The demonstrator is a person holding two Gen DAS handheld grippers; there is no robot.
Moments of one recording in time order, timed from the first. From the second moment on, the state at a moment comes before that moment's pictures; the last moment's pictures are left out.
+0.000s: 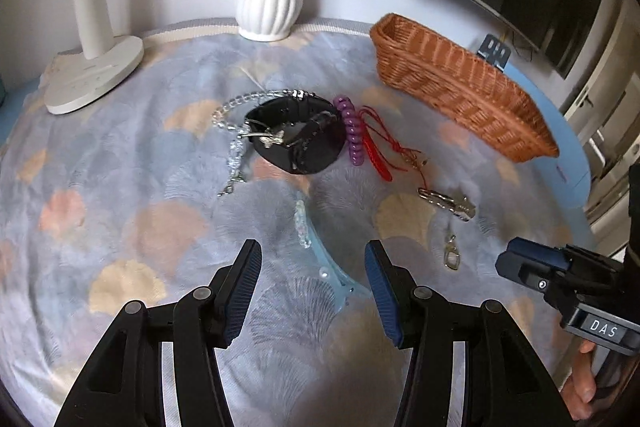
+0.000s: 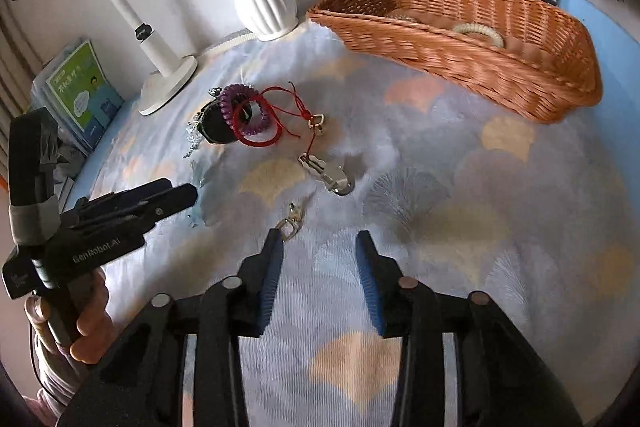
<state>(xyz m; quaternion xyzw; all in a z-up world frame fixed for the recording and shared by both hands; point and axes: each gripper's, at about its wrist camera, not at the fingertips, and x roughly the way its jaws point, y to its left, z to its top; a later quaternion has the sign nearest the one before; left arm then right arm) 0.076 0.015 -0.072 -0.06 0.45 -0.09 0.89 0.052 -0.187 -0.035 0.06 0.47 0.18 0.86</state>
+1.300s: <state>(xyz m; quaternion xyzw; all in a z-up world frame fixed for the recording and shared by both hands) 0.074 0.010 -0.081 -0.01 0.45 -0.08 0.89 0.064 -0.118 -0.049 -0.08 0.44 0.17 0.88</state>
